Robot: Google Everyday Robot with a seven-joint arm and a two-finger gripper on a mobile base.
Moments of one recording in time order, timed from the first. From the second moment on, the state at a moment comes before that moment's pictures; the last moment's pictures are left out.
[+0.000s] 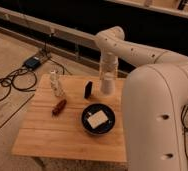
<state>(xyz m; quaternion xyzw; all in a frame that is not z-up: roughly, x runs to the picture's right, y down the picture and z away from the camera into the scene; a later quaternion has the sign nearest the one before) 0.083 -0.071 0.814 -0.19 0.23 0.66 0.69</state>
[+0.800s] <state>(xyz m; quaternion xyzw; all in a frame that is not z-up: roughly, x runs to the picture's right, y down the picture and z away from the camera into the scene) 0.011 -0.116 0.762 -0.16 0.18 0.62 0.75</state>
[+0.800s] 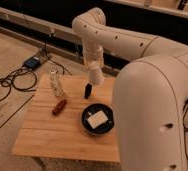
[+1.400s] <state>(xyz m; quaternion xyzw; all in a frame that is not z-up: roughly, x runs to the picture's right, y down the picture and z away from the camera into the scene) -0.010 -0.089 0.797 -0.21 0.14 0.62 0.75</state>
